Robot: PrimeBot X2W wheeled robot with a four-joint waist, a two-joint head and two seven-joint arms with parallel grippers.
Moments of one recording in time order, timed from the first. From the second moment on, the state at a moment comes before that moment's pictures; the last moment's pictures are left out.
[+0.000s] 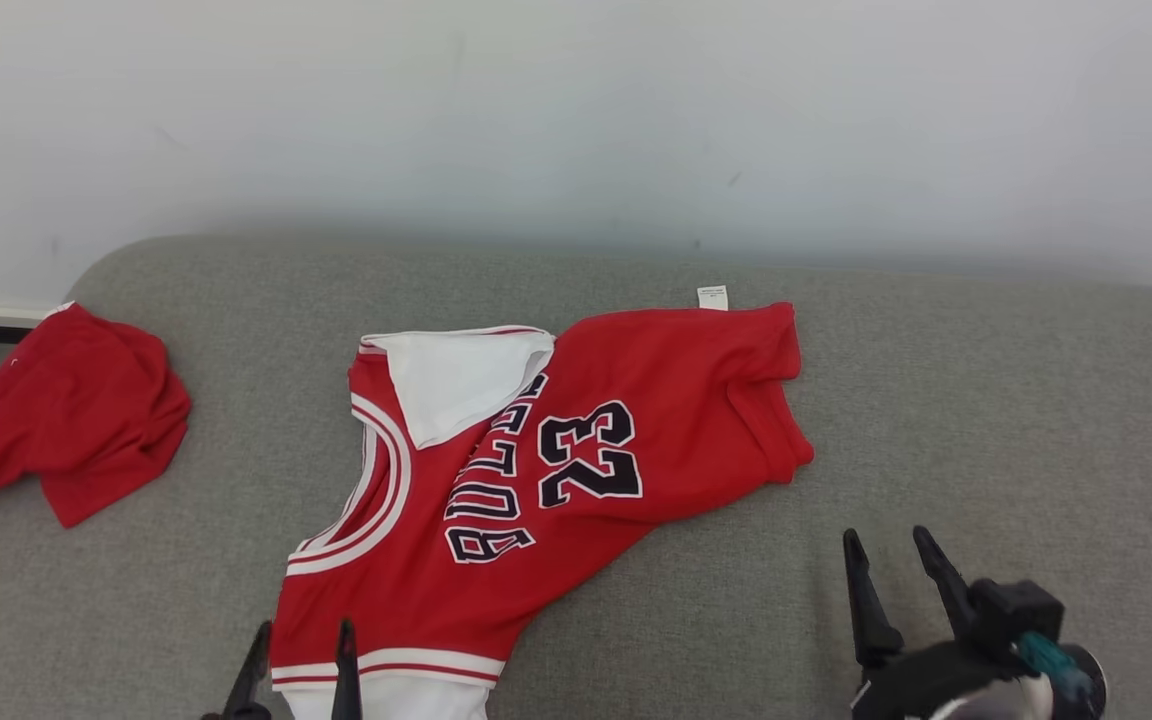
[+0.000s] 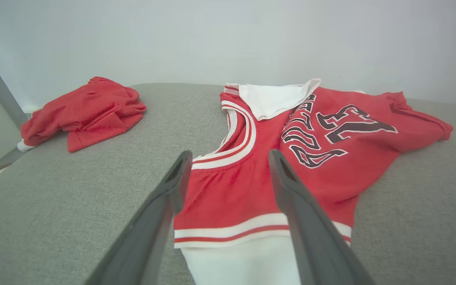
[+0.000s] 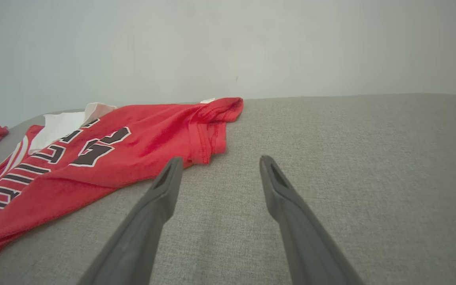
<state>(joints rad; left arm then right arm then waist) 0.04 0.16 -0.23 0.20 -0.26 0.12 -0.23 -0.16 -0.05 0.03 0.50 0.16 0.13 -0.26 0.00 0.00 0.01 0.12</state>
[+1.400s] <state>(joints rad) -0.04 0.11 -0.18 0.31 -0.25 0.08 -0.26 -0.55 -0.14 0.21 0.91 0.31 0.13 -0.26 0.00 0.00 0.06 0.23</state>
